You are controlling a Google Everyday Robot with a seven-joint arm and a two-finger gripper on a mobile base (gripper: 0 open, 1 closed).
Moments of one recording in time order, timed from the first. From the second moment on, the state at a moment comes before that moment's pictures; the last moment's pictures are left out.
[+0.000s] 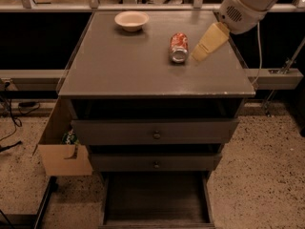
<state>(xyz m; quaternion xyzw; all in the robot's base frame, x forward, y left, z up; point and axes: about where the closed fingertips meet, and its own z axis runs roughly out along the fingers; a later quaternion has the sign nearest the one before) 0.607 -0.161 0.958 -0.37 0.90 0.02 0.22</state>
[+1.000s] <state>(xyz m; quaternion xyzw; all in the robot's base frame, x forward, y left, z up) 0.609 -0.170 0.953 -0.30 0.93 -0.01 0.23</state>
